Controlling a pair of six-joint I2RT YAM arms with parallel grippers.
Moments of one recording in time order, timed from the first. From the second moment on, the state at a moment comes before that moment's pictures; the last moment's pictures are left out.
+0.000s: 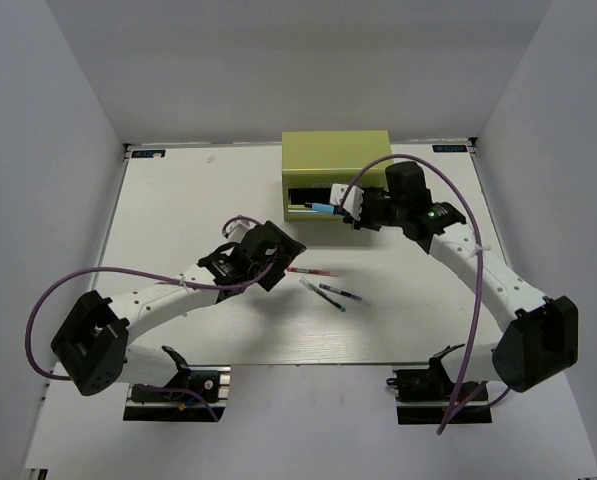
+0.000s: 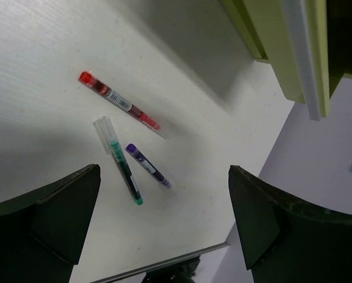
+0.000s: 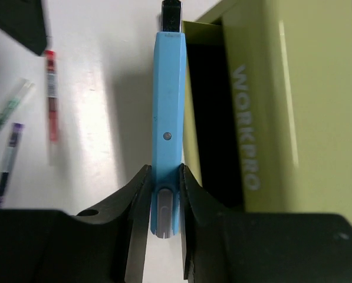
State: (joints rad) left arm -0.81 1.33 0.83 -0.23 -0.26 -1.42; right arm 0.47 1.32 1.12 -0.44 -0.50 -0.96
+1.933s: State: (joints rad) left arm -0.79 1.35 0.87 -0.42 -0.28 -1.51; right arm 0.38 1.62 1.21 -0.59 -0.62 -1.06
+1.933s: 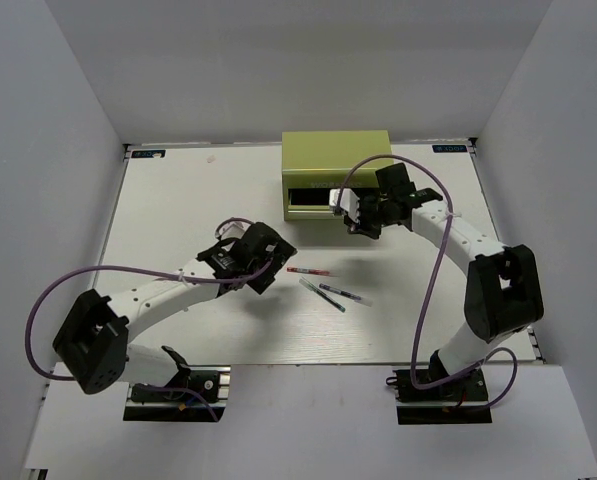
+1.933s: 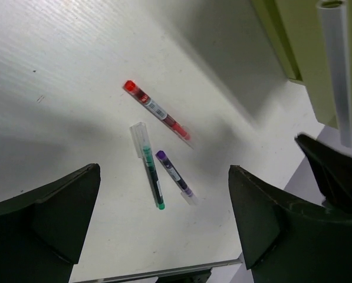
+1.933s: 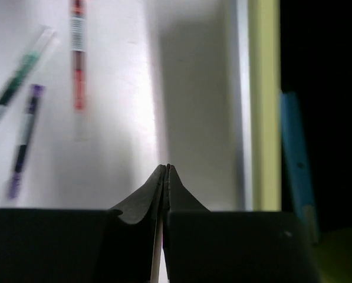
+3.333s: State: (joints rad) left arm -0.79 1.37 0.66 0.12 -0.31 -1.32; right arm 0.39 1.60 1.27 -0.50 -0.59 -1.03
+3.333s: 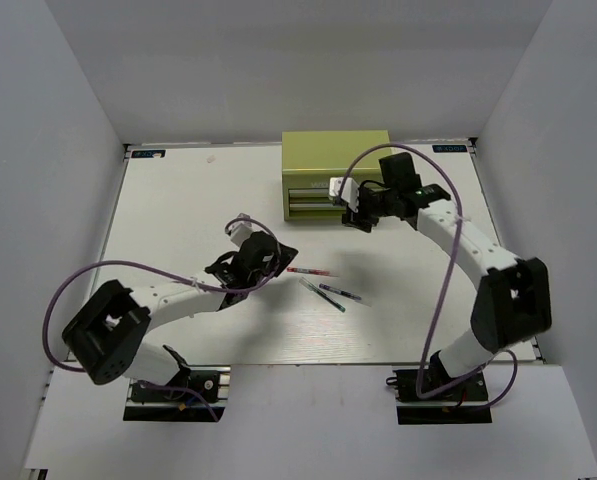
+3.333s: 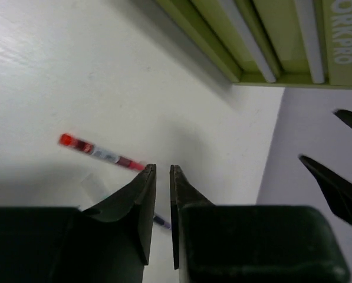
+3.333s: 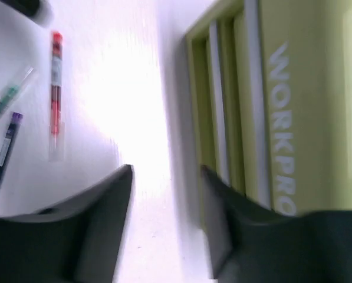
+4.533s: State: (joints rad) left arm -0.79 2.12 1.04 0.84 -0.46 -1.46; right arm 0.32 1.84 1.72 -0.59 -0.46 -0.96
